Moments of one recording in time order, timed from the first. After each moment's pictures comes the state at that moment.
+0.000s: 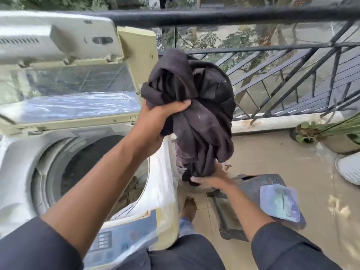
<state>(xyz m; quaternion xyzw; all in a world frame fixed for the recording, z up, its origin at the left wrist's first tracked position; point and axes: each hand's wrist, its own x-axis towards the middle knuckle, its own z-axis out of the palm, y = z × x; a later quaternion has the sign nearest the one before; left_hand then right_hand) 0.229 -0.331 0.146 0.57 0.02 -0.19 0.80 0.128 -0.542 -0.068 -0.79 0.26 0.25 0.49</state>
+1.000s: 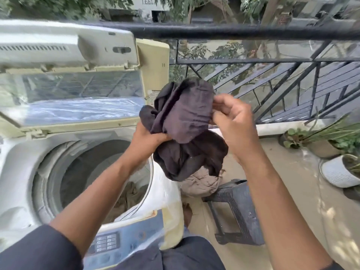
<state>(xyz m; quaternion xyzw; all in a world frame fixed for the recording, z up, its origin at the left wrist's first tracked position) 0.211 -0.278 0.110 0.66 -0.05 -0.13 0.74 0.176 -0.492 0.174 -0.77 0.04 -0.10 0.63</state>
